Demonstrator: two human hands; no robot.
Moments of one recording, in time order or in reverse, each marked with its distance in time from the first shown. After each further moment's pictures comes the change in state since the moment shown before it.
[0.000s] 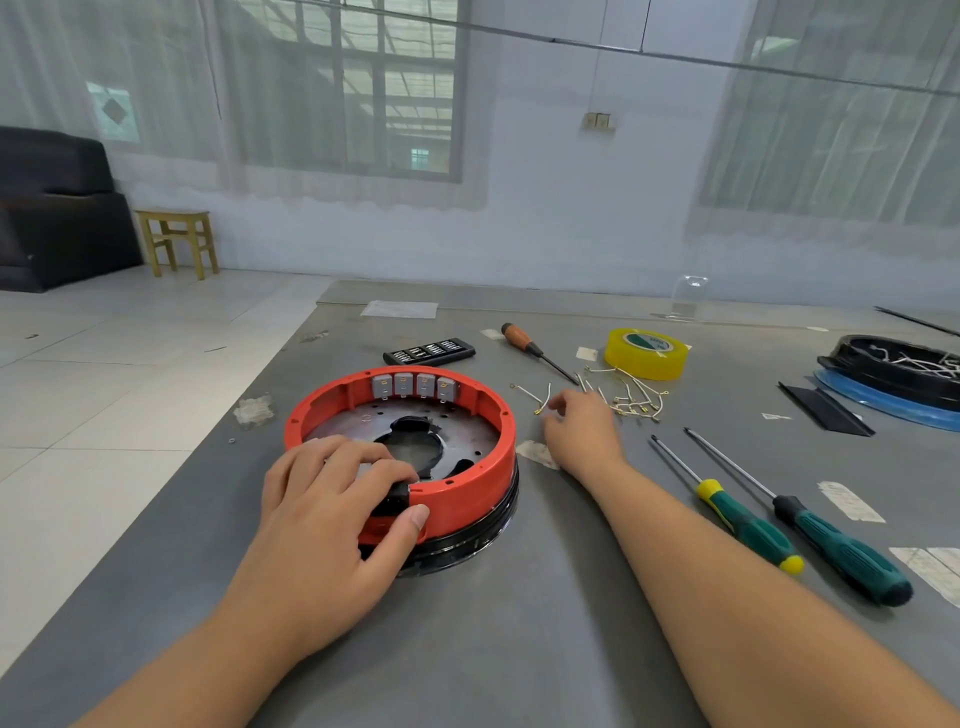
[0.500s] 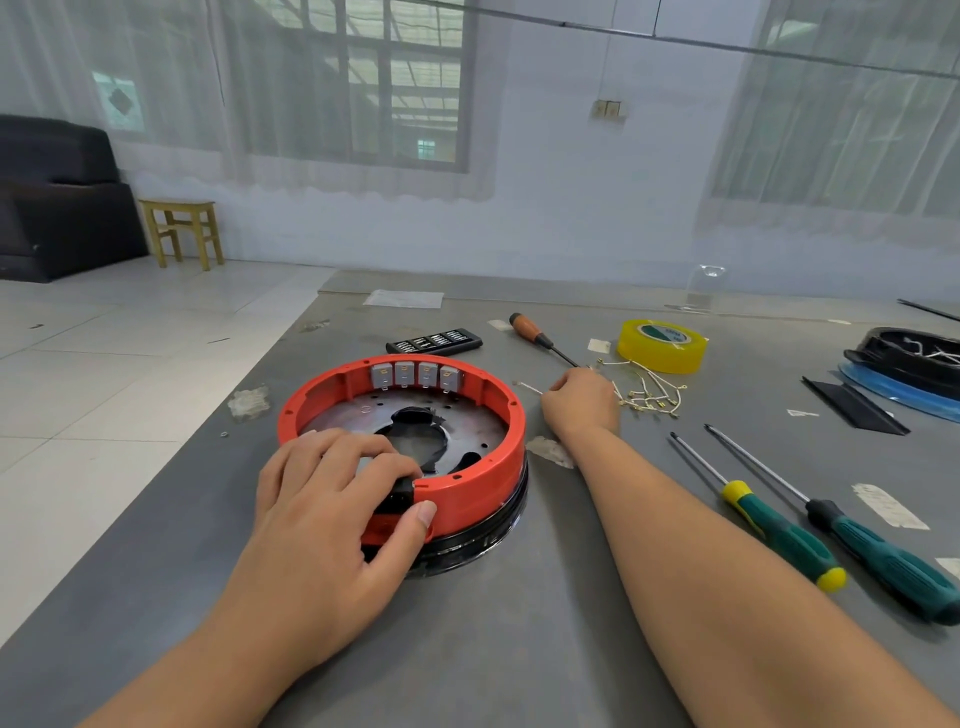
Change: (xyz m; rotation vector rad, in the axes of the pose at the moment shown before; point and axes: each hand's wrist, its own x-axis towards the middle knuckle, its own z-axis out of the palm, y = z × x) left_hand 0.002 0.002 0.007 -0.004 0.036 -0.016; right_hand 0.037 -0.015 0.021 -0.070 0.064 0.172
